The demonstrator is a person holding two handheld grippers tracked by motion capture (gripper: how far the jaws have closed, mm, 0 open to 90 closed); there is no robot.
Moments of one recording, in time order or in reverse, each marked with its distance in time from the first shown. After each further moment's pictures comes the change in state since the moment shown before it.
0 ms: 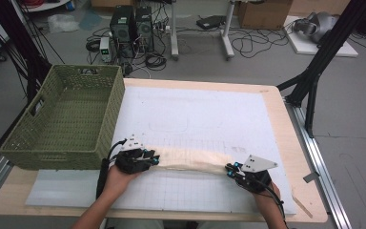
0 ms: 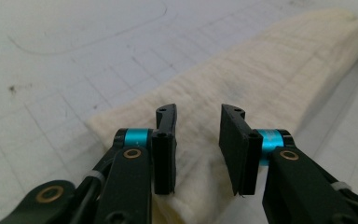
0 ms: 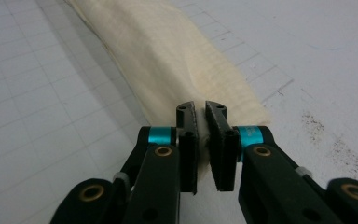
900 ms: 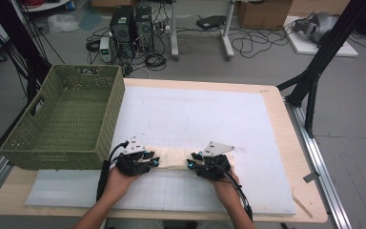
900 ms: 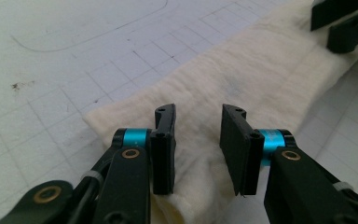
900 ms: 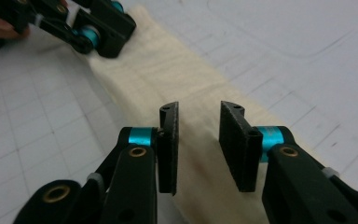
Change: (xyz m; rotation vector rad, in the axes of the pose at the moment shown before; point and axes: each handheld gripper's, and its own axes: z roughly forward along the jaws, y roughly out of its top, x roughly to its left) left arm -0.005 -0.001 0.000 0.010 0.025 0.048; right arm 0.043 0.069 0.081 -0.007 0.114 0.089
